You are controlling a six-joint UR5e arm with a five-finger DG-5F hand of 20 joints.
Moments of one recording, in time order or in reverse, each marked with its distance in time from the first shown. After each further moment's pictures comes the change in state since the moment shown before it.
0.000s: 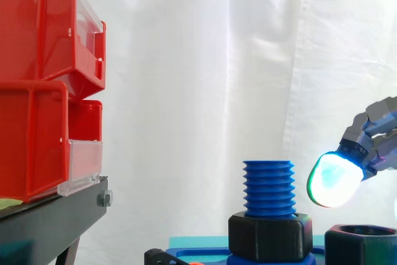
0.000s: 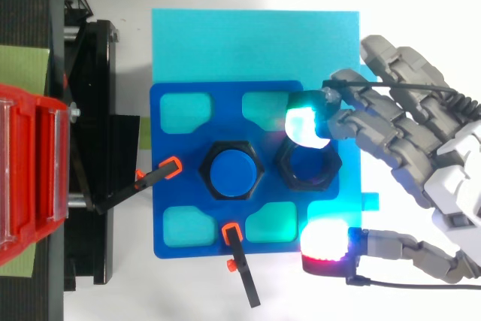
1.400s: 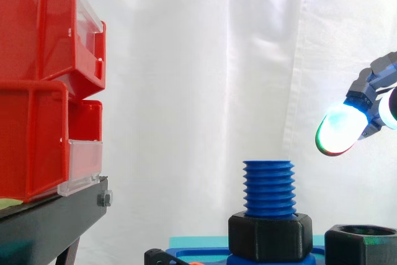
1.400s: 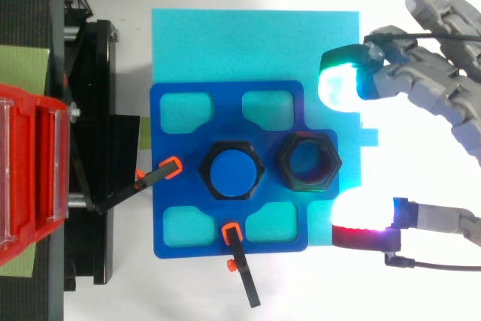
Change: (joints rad) arm -0.025 0.087 0.003 -0.106 0.014 0.088
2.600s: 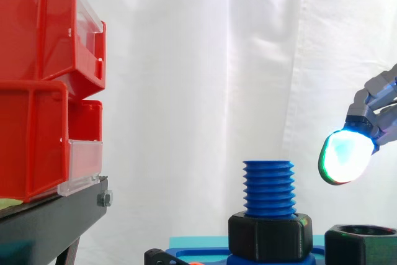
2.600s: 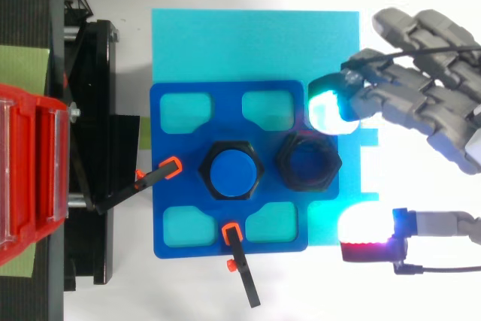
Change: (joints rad) arm -0.048 0.002 0.078 -0.366 -0.195 0.193
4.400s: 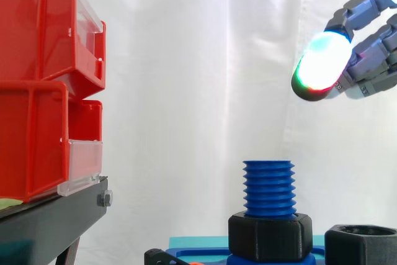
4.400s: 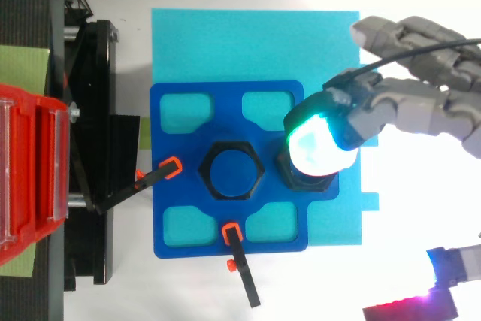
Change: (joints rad) arm -0.052 0.035 0.114 -0.139 -0.185 0.307
